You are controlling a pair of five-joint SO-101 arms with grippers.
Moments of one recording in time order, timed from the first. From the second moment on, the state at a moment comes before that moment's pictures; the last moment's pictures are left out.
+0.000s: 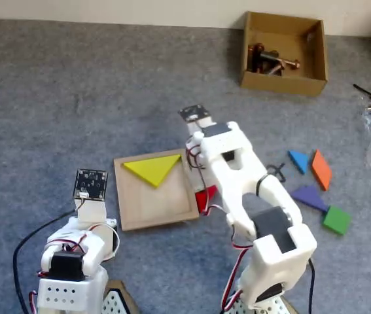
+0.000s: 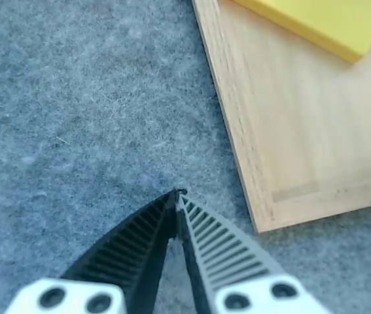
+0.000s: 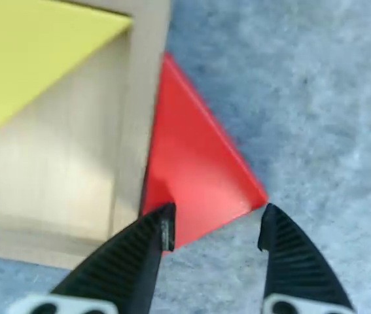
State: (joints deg) left arm -2.4 -103.6 96.0 76.0 5.5; right arm -25.7 11.6 16.8 68.3 6.0
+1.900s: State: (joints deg) left arm -2.4 -103.6 96.0 76.0 5.5; right arm -28.4 11.0 23.7 52.7 -6.8
